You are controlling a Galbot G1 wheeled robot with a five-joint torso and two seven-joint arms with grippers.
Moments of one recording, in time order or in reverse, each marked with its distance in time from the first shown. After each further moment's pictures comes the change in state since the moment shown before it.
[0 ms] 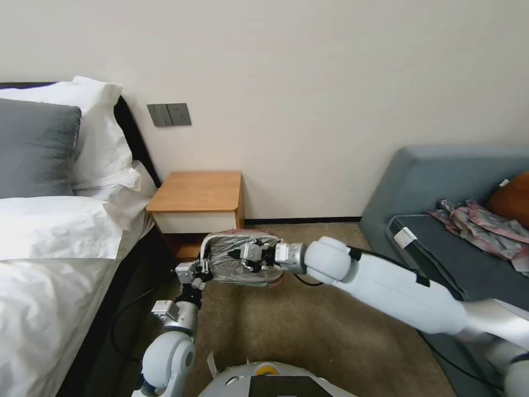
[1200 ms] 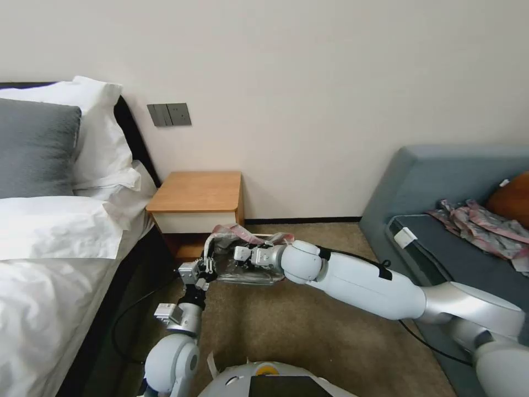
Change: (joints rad) left arm 0.021 -0.049 0.022 -0.036 0.069 -0.024 0.043; right arm 0.104 0.126 -0.166 -0.135 -0.151 -0.223 0.065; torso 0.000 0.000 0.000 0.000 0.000
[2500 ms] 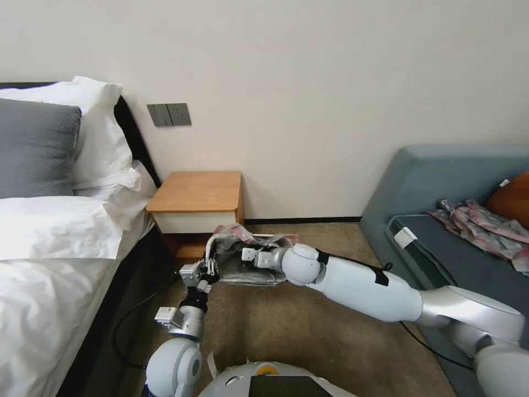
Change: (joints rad) left arm 0.026 -0.031 0.015 -0.011 0.009 -0.003 0.008; right arm -0.035 -0.015 0.001 -0.025 -0.156 -0.021 -0.010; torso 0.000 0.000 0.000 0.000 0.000
